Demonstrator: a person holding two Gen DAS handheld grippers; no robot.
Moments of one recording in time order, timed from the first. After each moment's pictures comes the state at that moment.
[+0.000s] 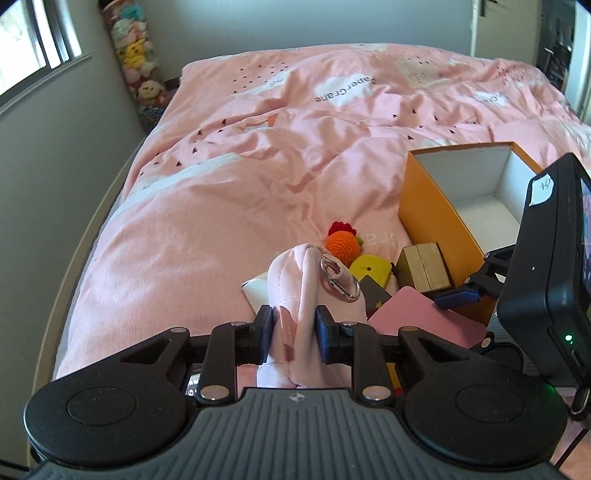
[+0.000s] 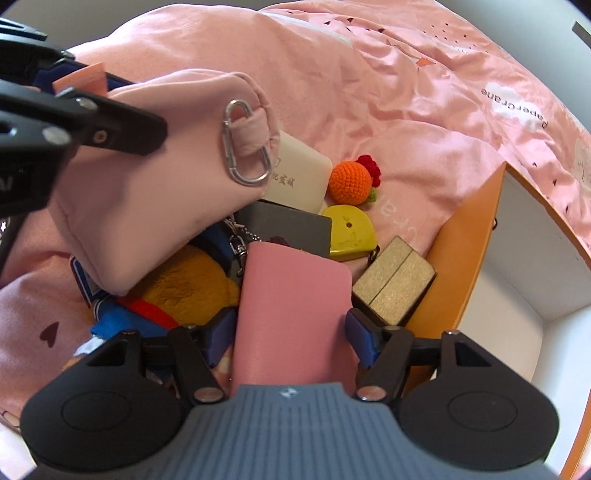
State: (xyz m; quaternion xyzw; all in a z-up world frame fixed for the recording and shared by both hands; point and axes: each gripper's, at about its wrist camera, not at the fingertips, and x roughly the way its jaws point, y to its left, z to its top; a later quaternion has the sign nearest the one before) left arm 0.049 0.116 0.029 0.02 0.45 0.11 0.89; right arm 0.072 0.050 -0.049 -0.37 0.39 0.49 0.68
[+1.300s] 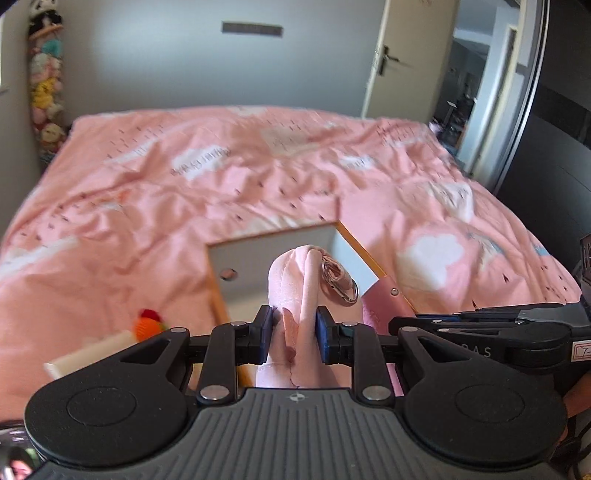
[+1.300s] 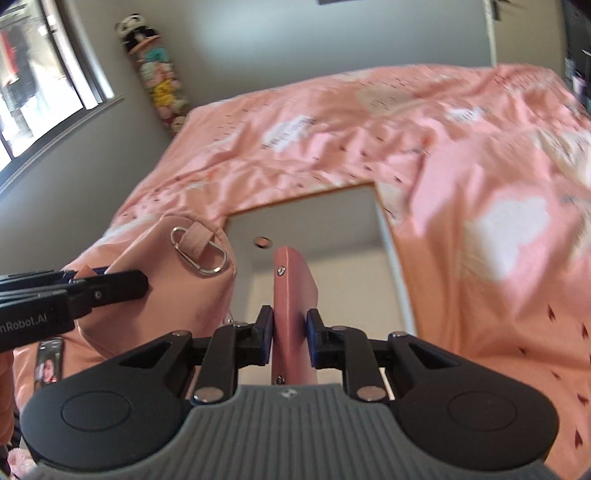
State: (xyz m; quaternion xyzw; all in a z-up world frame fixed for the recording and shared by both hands) left arm 0.089 -0.023 0.067 -0.04 0.37 -0.08 0.93; right arm 0.153 -0.185 0.040 0.01 0.40 0.35 0.84
